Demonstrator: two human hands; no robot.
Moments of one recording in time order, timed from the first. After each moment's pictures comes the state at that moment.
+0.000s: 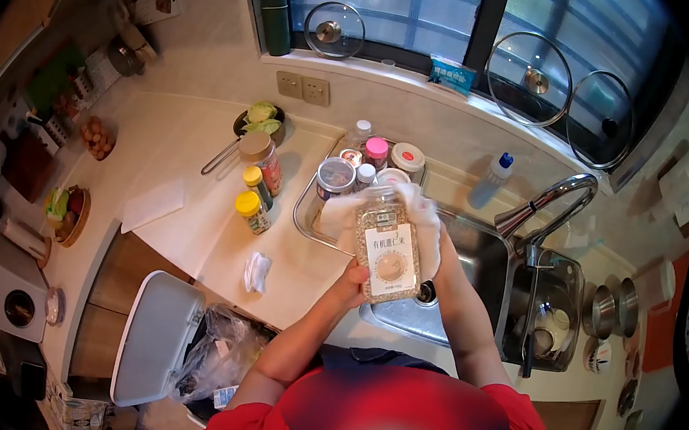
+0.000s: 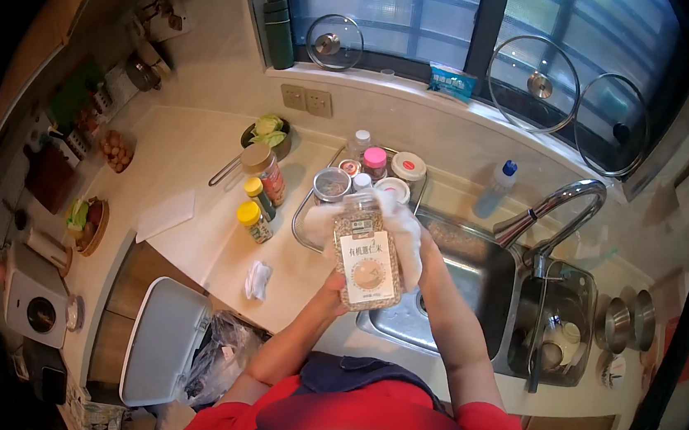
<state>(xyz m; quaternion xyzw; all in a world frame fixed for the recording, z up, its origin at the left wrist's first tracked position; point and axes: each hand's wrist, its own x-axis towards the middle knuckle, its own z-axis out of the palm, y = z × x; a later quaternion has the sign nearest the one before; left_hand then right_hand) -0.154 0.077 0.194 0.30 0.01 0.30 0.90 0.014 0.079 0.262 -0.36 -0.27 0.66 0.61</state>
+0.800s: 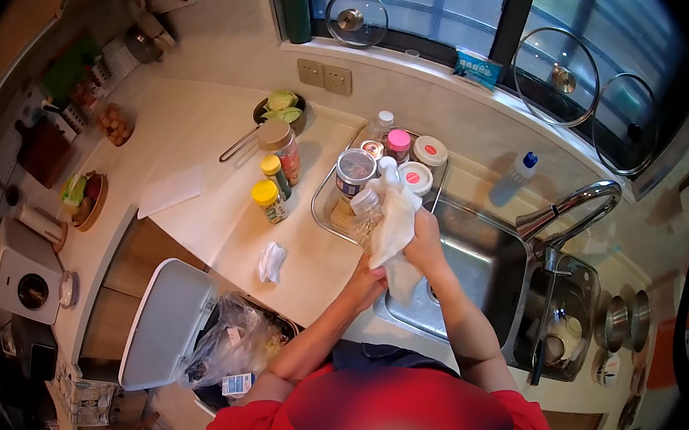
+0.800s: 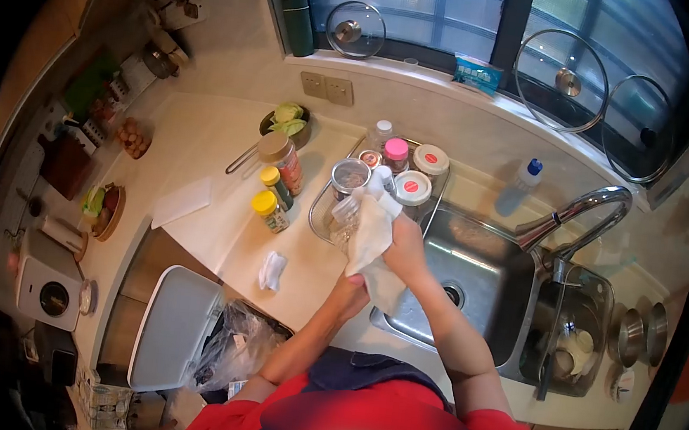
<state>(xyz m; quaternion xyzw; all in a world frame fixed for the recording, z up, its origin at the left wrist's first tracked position) -0.160 0.067 0.179 0.31 0.10 0.38 0.87 -0.028 0.076 0.269 -0.54 -0.62 0.21 0.54</state>
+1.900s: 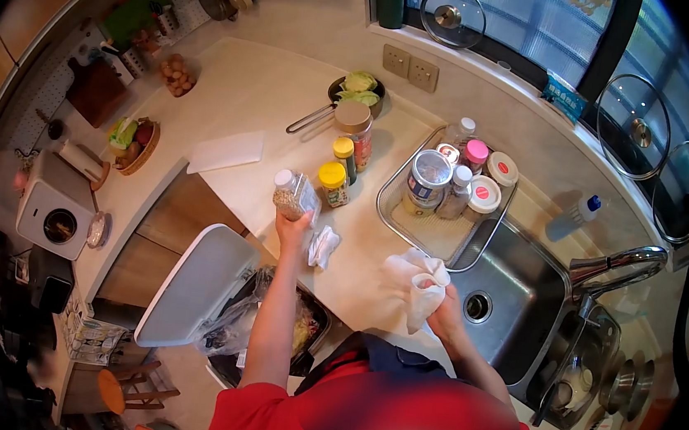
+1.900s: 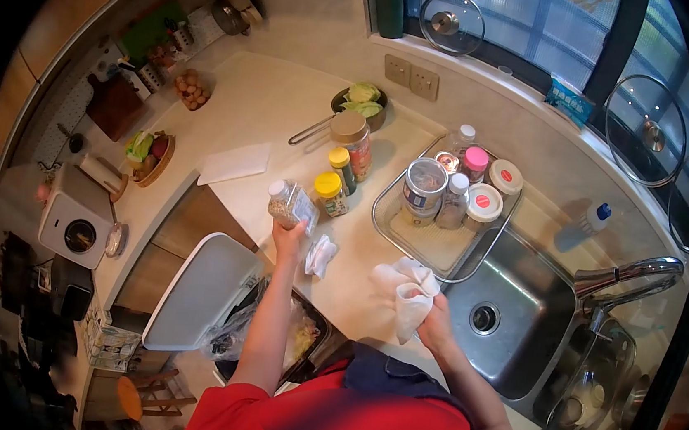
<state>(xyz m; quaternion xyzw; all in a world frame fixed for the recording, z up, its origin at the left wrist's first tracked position) -0.374 0.208 0.087 0.39 0.46 0.70 0.38 -0.076 0.026 0.162 -0.33 -0.24 0.70 0.59</state>
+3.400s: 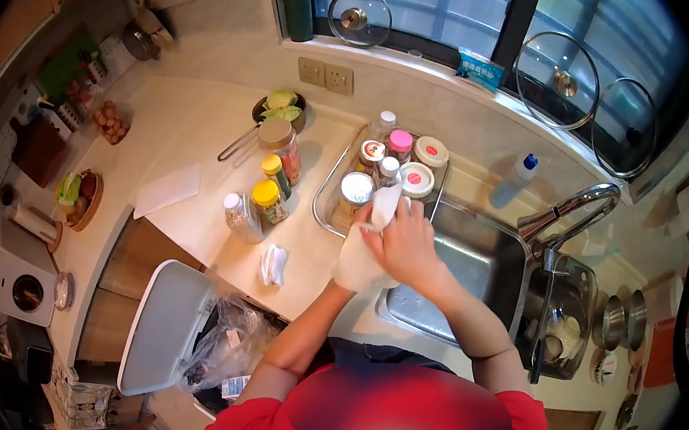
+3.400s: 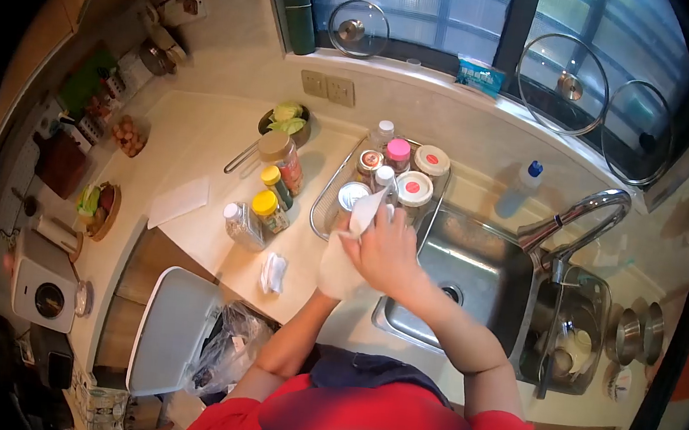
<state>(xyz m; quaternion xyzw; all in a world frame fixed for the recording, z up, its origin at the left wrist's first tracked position) -0.161 0.113 0.213 0.57 0.18 0.50 0.62 -0.068 0.070 0.292 -0.60 -0.73 -0.08 0.32</state>
